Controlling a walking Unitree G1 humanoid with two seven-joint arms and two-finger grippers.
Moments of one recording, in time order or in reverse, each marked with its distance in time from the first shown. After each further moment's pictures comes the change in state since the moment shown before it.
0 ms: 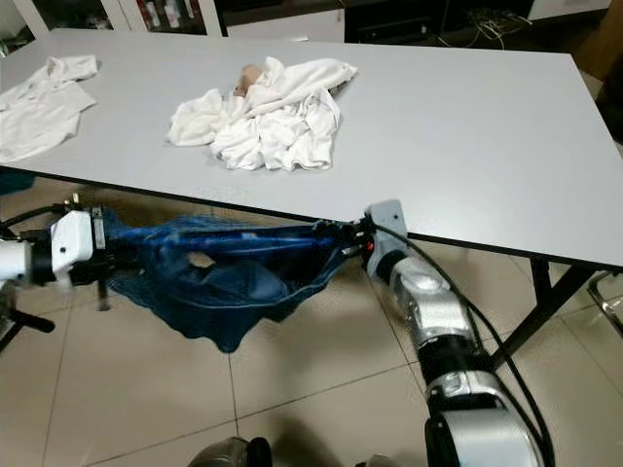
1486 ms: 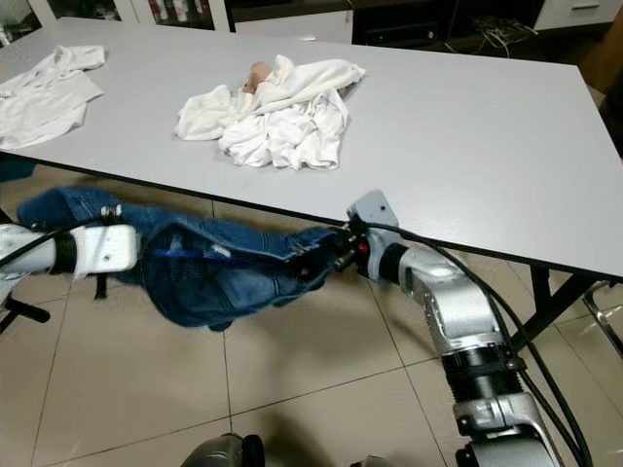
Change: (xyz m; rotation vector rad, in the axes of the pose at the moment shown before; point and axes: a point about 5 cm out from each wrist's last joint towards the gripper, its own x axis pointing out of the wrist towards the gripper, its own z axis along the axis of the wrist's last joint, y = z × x) left arm 0.015 0.019 -0.015 0.242 0.381 0.087; right arm -0.027 0.032 0.040 -0.131 0.086 0.333
